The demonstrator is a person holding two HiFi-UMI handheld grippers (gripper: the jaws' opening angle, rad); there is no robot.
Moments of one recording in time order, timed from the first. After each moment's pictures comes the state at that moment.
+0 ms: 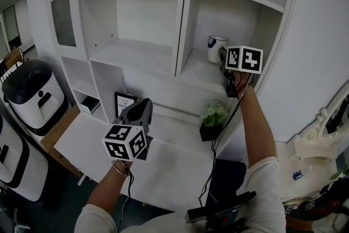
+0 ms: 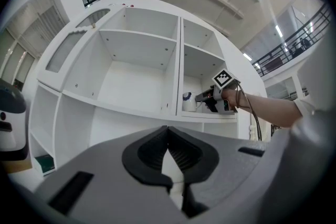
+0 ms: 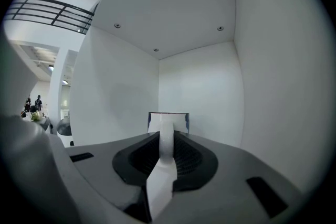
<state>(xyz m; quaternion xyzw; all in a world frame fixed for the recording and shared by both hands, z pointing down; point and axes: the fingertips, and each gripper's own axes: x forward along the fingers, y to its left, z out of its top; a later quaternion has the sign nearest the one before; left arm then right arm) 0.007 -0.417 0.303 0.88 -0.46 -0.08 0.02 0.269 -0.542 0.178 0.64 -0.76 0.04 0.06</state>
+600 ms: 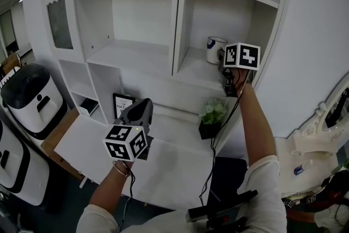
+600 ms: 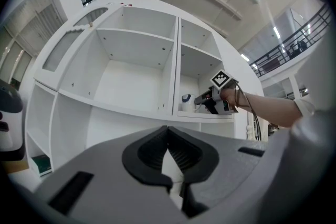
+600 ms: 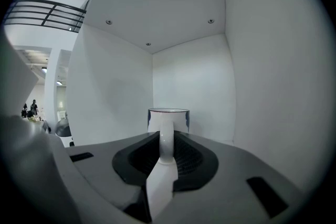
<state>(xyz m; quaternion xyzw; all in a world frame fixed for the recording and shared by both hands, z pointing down) 0.014 -0.414 0.303 0.89 -0.45 -0.08 0.02 0.280 -0.537 0.193 0.66 -0.75 0.09 0.07</state>
